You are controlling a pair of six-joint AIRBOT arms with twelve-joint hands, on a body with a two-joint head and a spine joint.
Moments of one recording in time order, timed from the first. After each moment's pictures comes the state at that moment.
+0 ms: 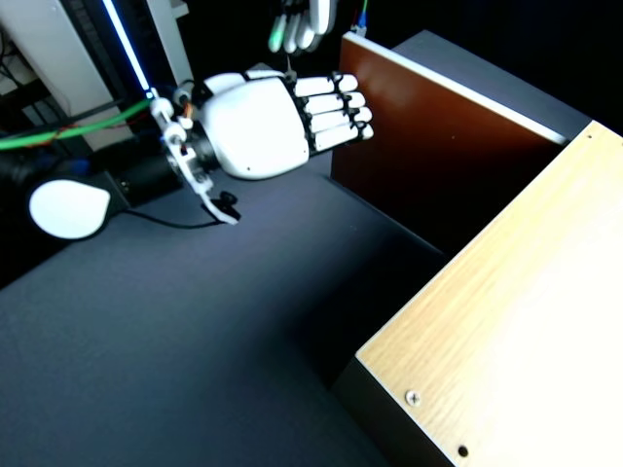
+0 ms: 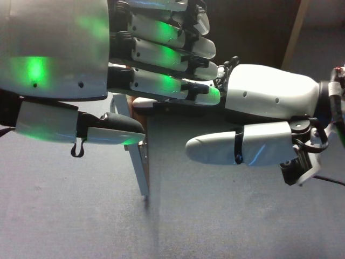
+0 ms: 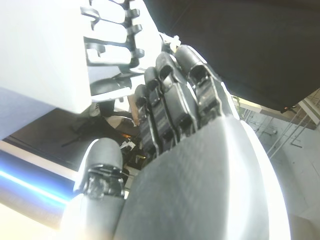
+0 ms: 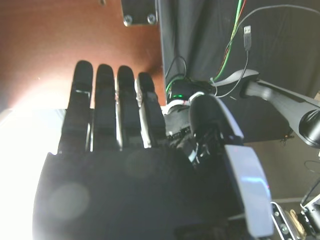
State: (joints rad) left arm -0.01 -0.77 1.06 1.51 -1.03 0.14; right arm -0.48 -1.18 1.20 -0.64 0.88 -0.11
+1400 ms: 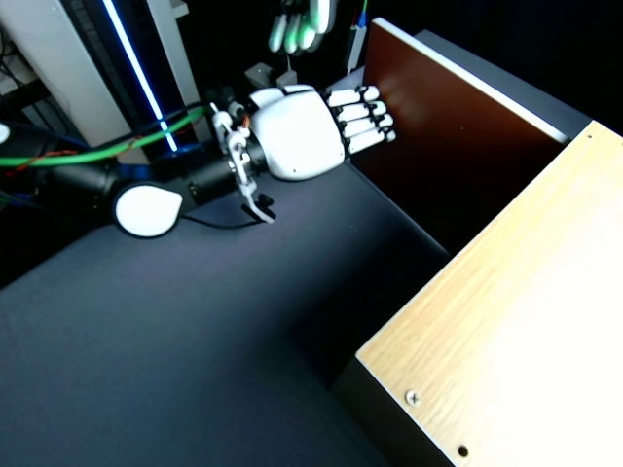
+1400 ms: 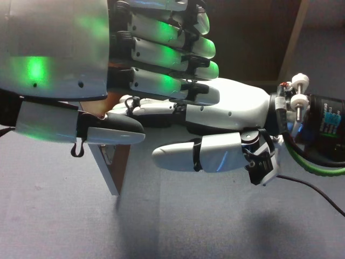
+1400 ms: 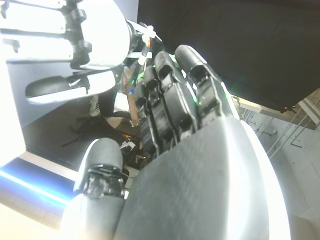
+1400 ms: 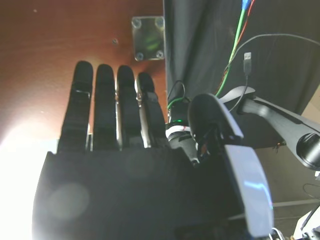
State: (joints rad) left arm -0.01 -0.77 1.06 1.51 -1.03 0.14; right arm -0.48 -1.35 1.34 -0.63 0.85 -0.16
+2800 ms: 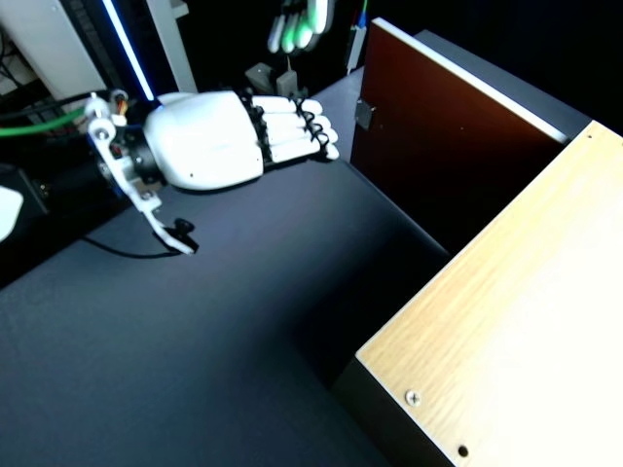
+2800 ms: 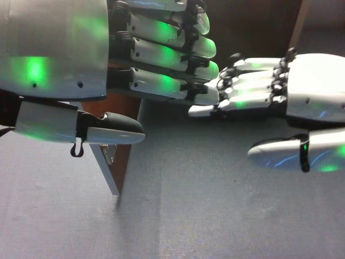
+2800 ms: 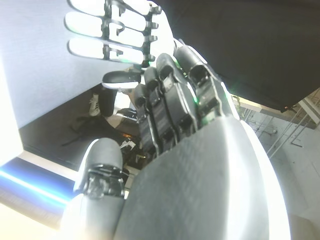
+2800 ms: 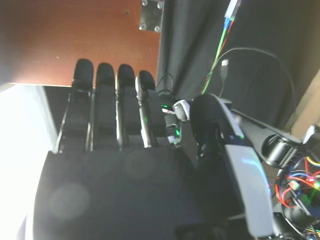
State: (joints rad) left arm -0.01 -0.77 1.06 1.51 -1.03 0.14; right arm -0.49 -0.96 1.12 -0.78 0.86 -0.19
